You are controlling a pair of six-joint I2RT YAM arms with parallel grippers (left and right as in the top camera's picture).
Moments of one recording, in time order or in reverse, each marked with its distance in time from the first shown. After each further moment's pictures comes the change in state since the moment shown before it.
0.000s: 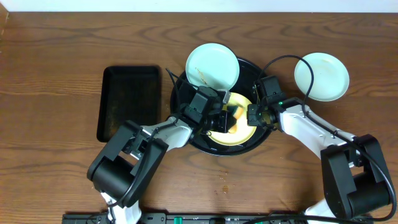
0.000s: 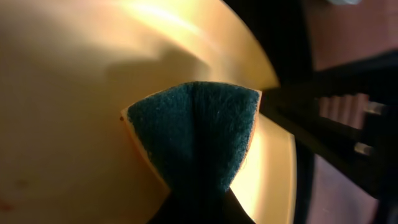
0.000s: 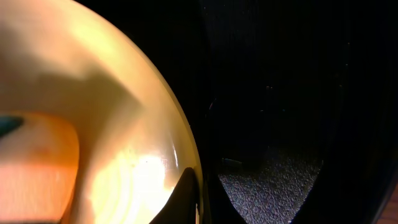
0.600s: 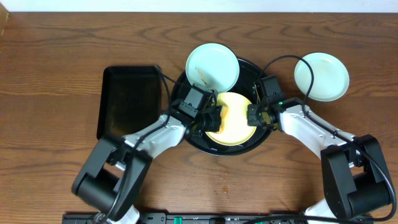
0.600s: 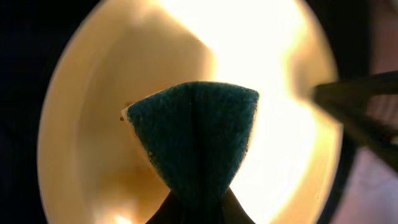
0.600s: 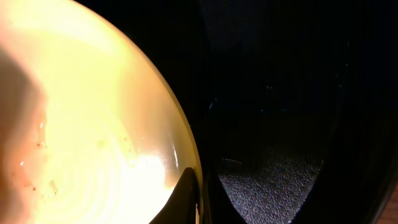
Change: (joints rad) left arm 0.029 -0.119 0.031 -0.328 -0.186 0.000; right arm 0.000 0.000 -0.001 0.001 0.000 0.000
